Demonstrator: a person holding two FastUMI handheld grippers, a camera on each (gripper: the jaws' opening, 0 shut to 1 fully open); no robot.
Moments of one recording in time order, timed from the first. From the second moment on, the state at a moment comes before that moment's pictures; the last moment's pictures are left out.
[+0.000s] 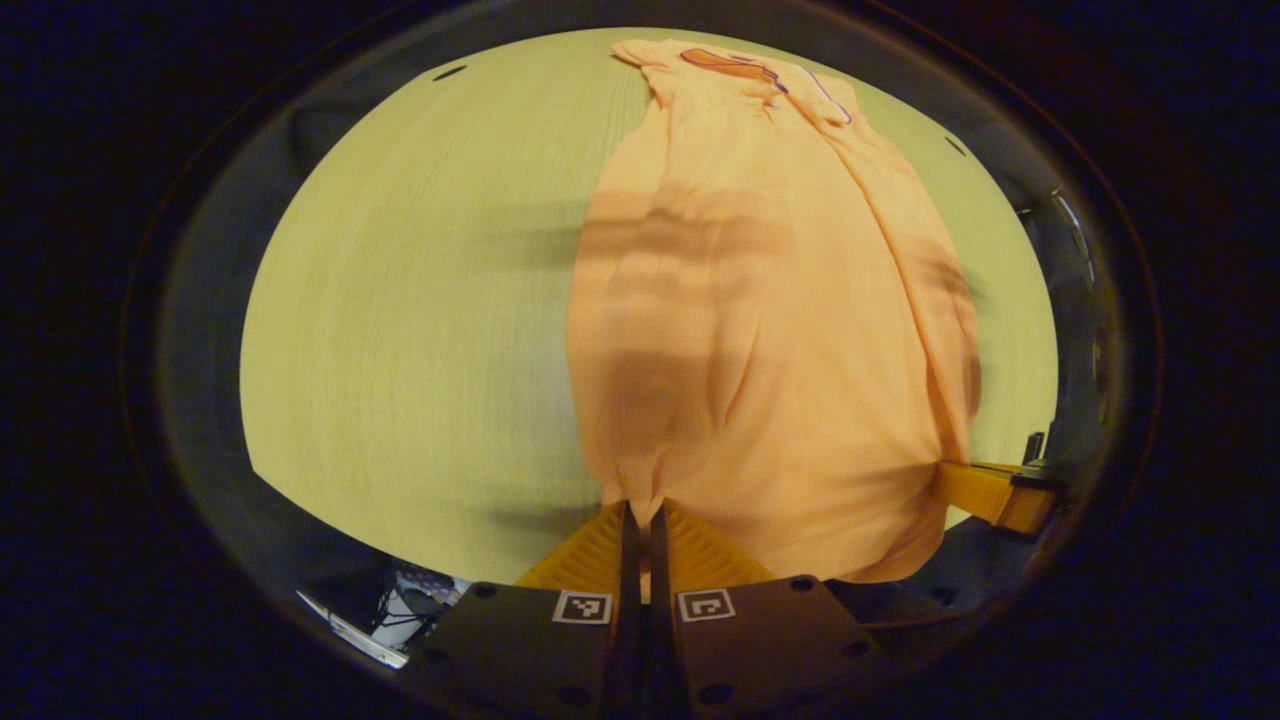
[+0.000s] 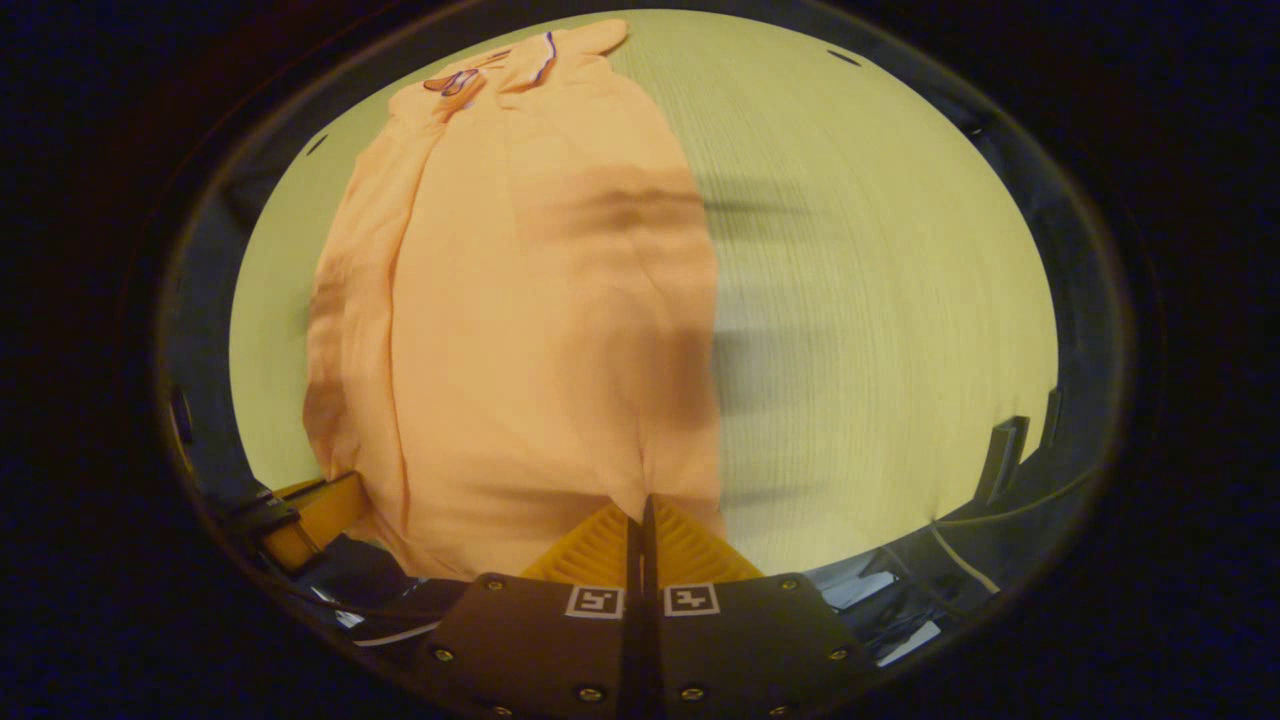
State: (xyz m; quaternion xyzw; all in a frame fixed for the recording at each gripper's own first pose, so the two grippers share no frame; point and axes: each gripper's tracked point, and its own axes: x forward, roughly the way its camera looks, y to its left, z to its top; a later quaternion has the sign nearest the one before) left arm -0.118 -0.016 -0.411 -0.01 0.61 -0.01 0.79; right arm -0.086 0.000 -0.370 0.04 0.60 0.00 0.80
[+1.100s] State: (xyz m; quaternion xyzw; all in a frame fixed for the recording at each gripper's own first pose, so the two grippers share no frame) left arm 0.106 -0.013 -0.311 0.01 0.53 -0.04 0.84; right arm 0.107 0.024 -0.241 0.04 0.51 0.03 0.86
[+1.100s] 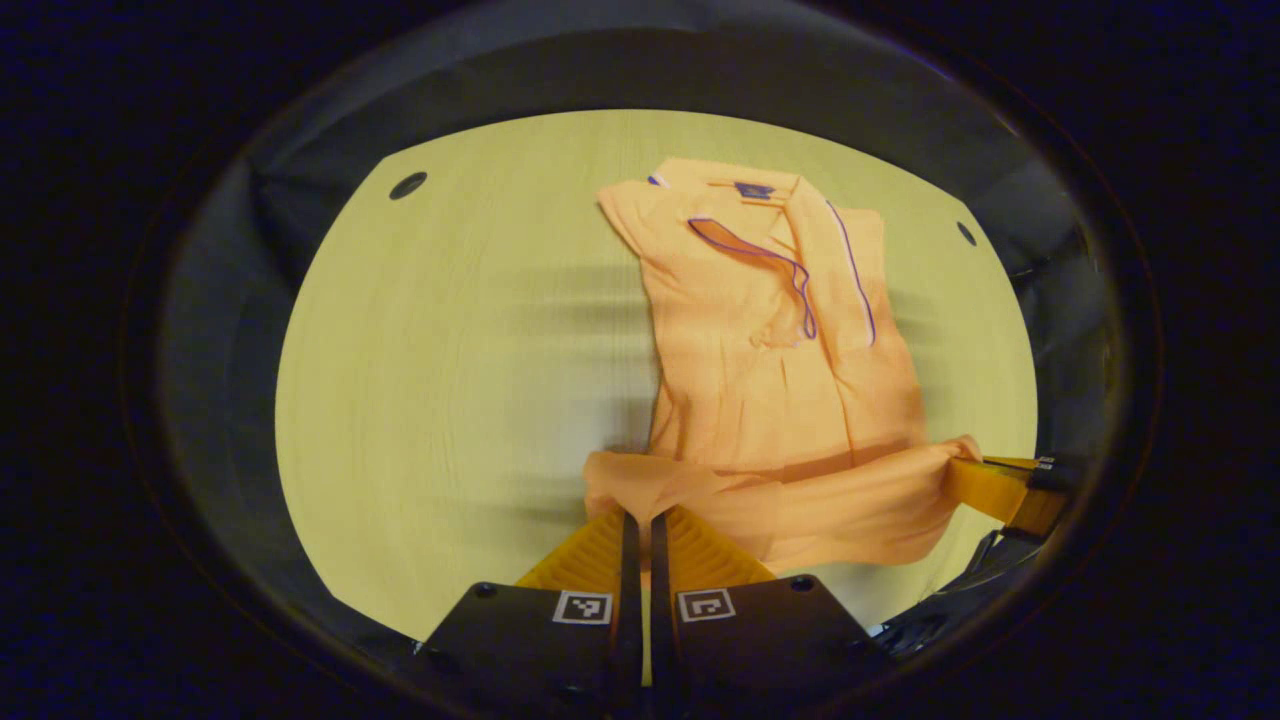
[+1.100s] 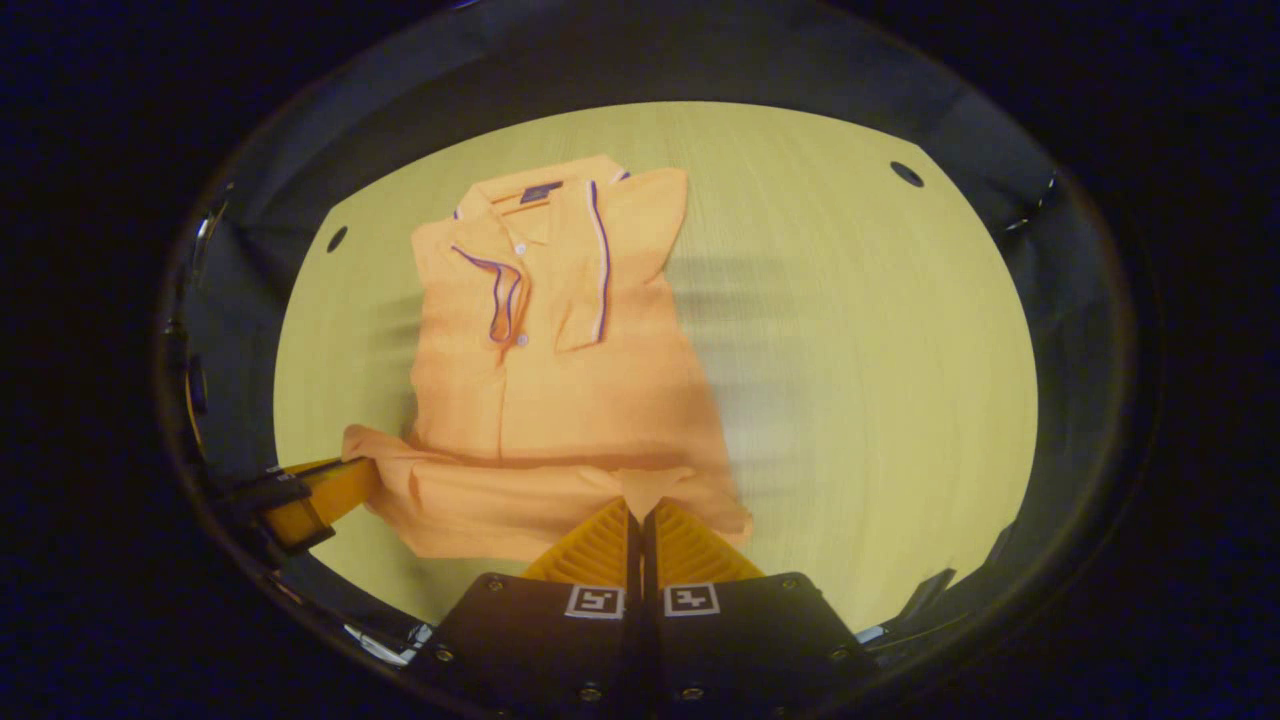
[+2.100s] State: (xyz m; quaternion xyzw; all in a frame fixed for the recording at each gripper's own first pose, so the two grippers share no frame) left arm 0.392 -0.025 -0.274 0.05 0.45 -0.04 0.89; right arm 0.379 0.028 -0.163 0.03 0.43 0.05 0.90
